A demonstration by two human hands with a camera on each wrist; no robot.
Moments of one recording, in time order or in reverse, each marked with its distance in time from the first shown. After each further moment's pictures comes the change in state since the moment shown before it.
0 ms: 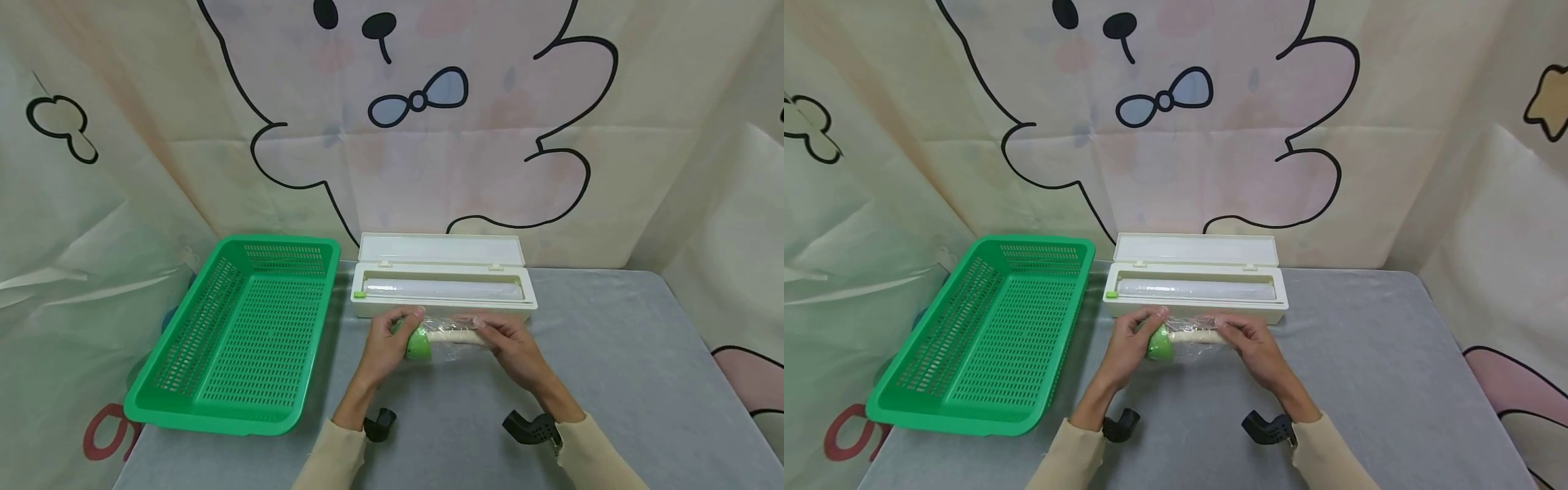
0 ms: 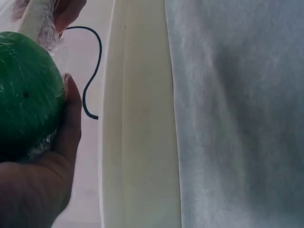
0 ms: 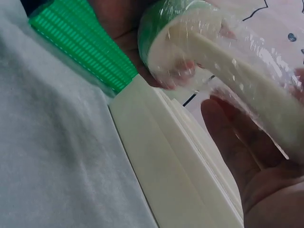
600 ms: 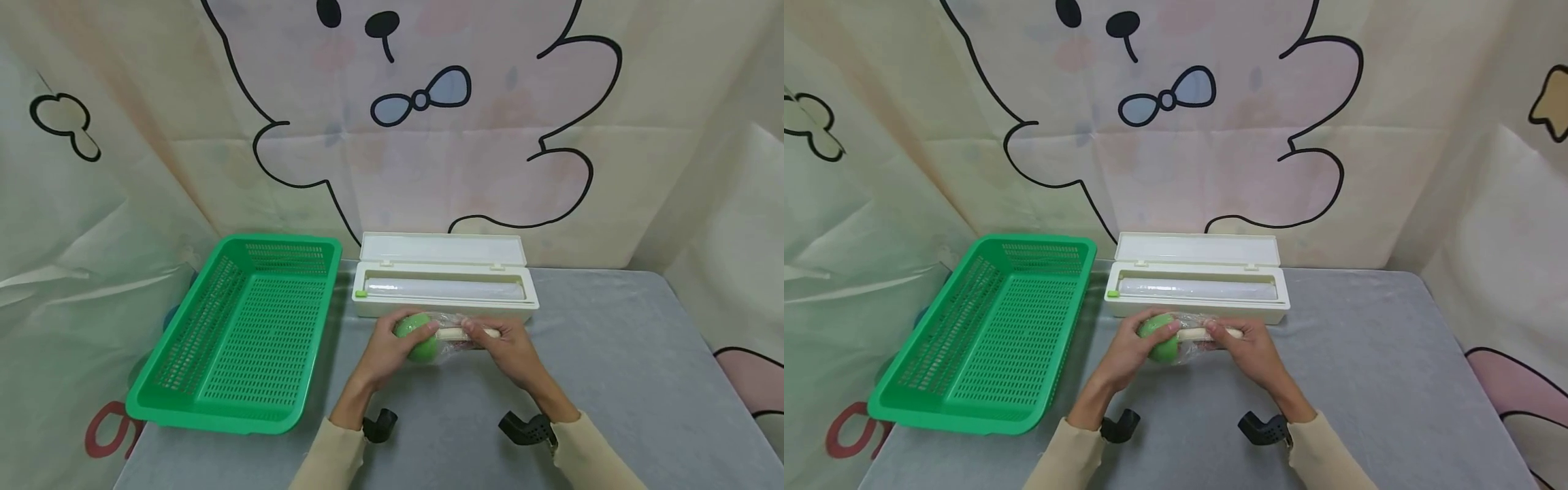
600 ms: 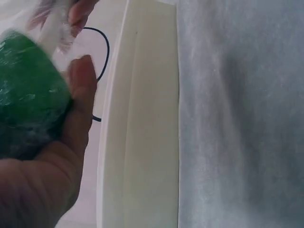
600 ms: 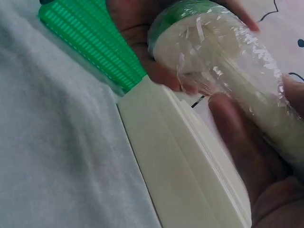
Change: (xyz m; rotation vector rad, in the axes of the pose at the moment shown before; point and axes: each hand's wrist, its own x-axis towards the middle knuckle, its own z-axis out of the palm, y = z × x) left_hand -0.001 0.001 -0.005 -0.105 -0.160 -0.143; right_hand 0.003 0.006 0.010 -0.271 0.153 0.064
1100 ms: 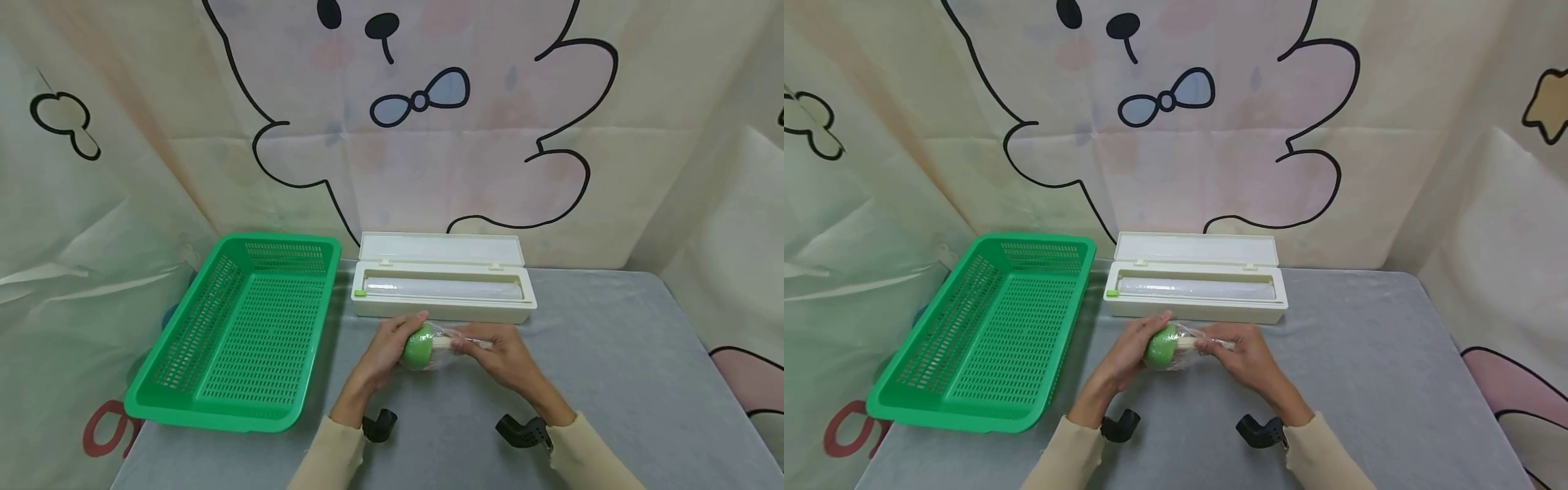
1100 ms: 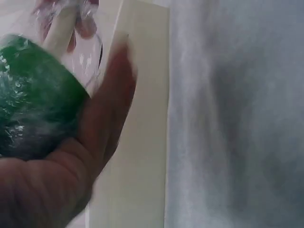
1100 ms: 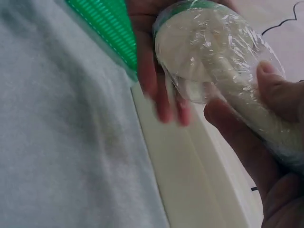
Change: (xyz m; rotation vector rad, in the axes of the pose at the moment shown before) left_hand 0.001 -0.005 0.001 -0.033 -0.005 -0.147; right_hand -0.003 0.003 0.003 -0.179 -0.049 -0.245
